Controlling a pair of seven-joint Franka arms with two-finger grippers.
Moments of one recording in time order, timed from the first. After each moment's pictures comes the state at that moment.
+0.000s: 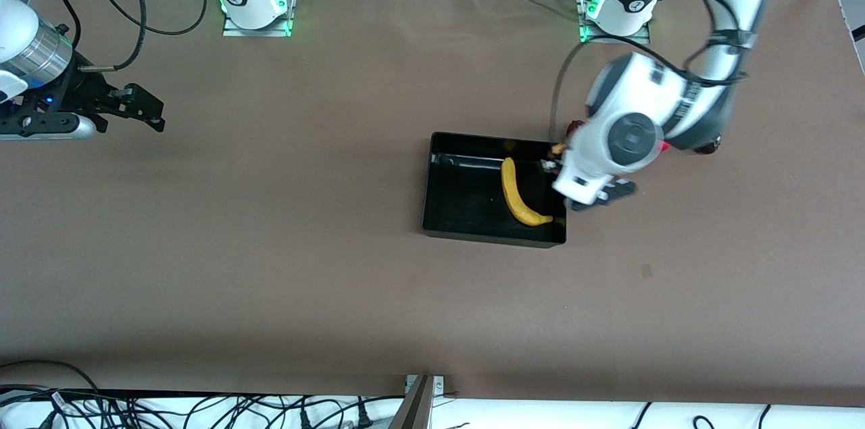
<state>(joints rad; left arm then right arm) -0.11 0.42 -0.20 -1.69 0.05 1.80 -0.61 0.14 0.00 -0.05 -1.70 -0.01 1.74 0.07</state>
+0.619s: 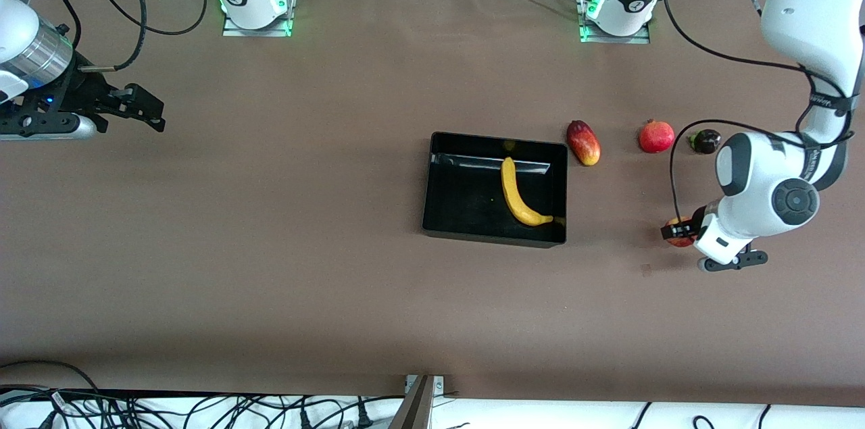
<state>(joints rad) 0.19 0.65 -0.14 -1.71 0.15 2.31 -0.21 0.14 0.00 -0.05 -1.70 -0.01 1.74 0.07</state>
